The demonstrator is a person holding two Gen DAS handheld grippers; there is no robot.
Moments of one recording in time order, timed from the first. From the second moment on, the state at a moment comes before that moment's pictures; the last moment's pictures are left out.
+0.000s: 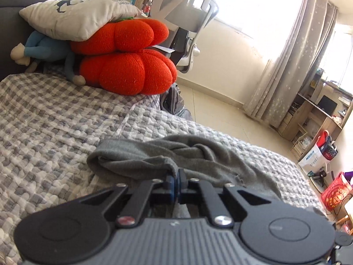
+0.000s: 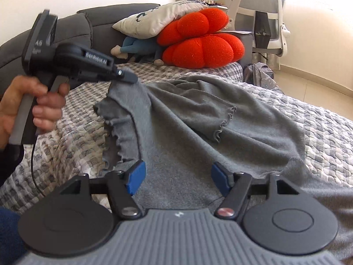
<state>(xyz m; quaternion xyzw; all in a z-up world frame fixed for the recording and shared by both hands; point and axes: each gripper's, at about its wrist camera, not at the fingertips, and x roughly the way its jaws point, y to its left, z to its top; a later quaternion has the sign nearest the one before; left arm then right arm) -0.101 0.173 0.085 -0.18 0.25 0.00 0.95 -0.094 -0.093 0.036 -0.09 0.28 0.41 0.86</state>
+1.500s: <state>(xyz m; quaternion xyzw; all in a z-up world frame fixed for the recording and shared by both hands) -0.124 0.243 0.102 -0.26 0.26 -0.02 0.93 -0.071 -0.042 0.088 -0.05 0.27 0.41 0.87</state>
